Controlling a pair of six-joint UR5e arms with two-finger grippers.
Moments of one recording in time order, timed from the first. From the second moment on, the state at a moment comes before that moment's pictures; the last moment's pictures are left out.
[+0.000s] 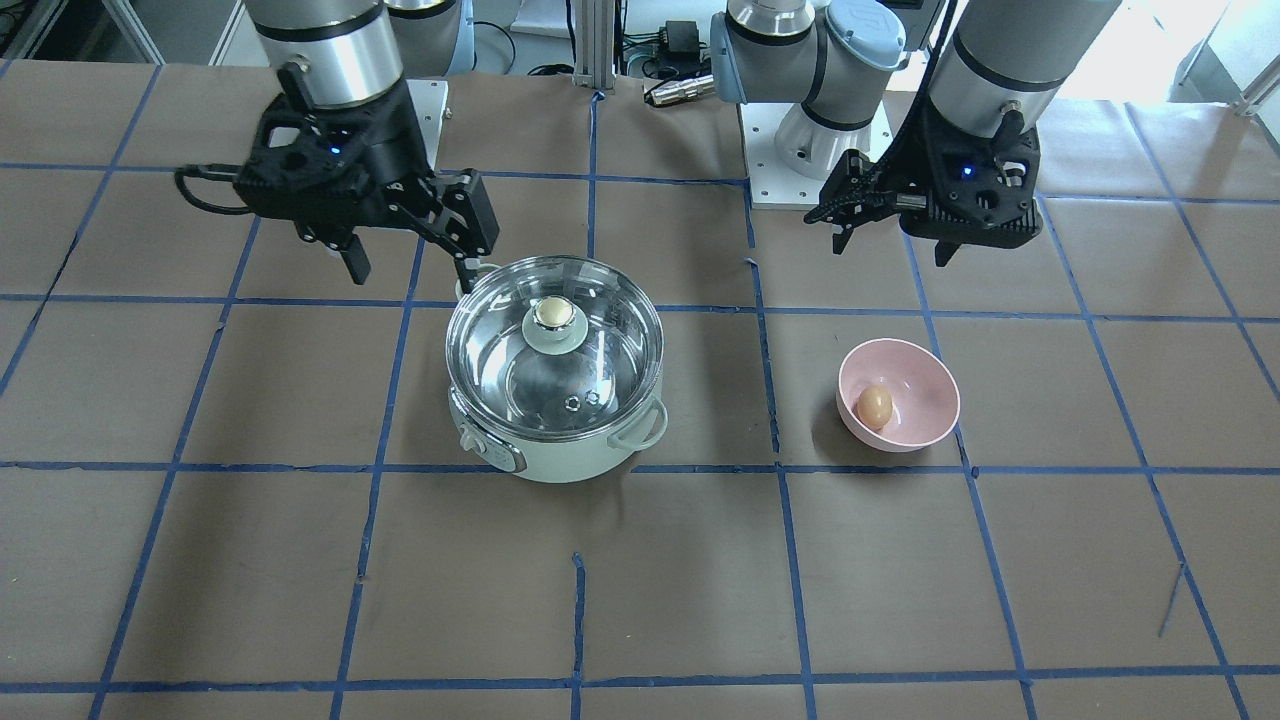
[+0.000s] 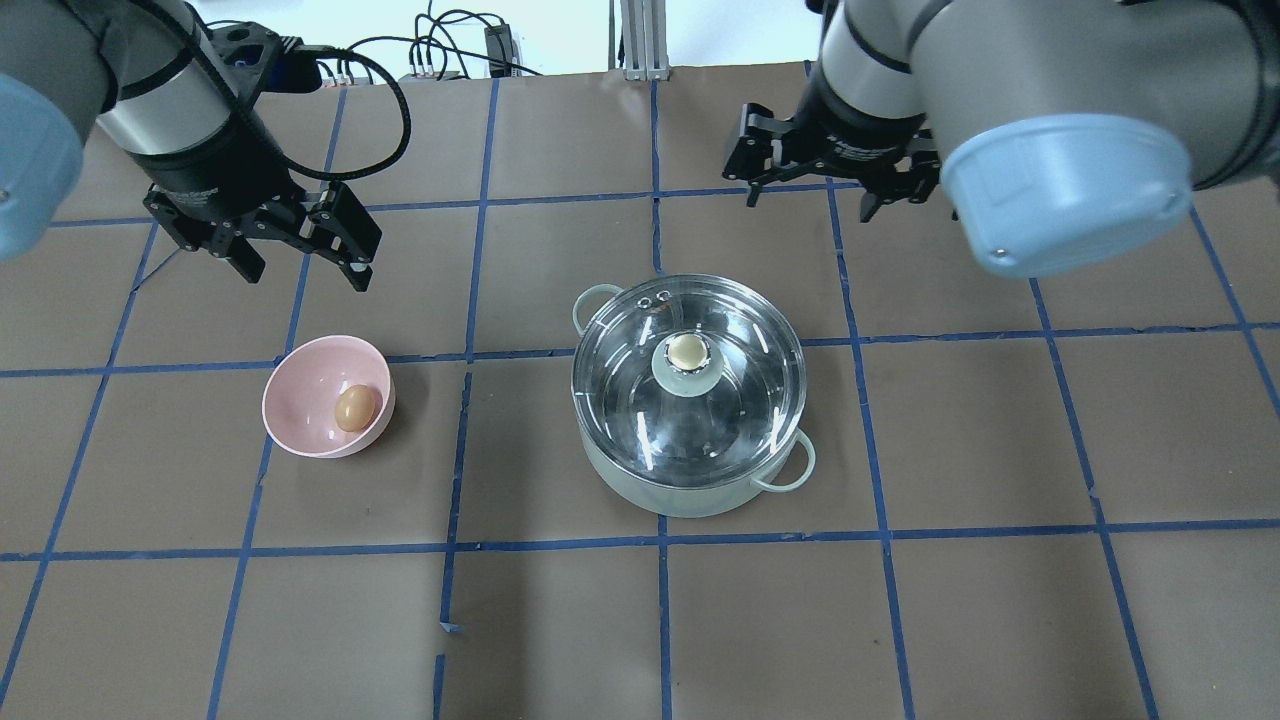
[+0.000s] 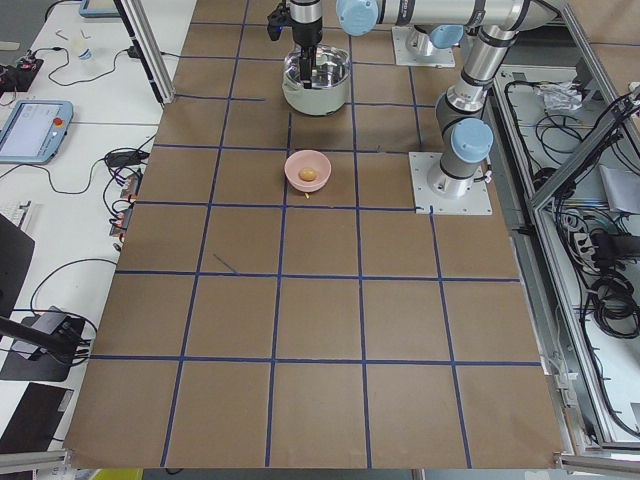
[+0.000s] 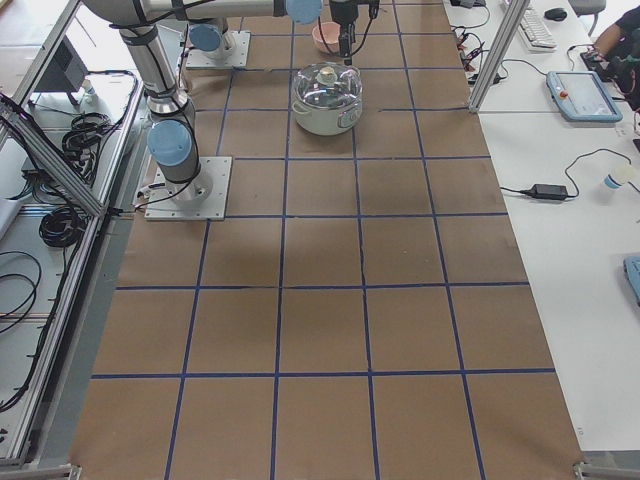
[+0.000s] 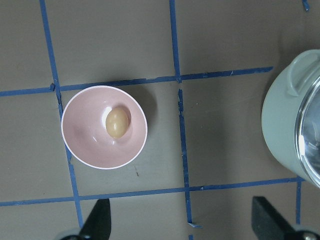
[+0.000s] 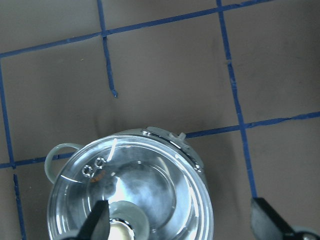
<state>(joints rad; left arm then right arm) -1.51 -1.55 -1.61 -1.60 1.59 0.21 1.80 -1.52 1.59 -1.85 -1.55 0.39</state>
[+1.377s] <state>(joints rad) -1.28 -1.66 -1.99 -1.09 1.58 0.72 1.99 -1.39 1.71 -1.93 -1.62 0.51</state>
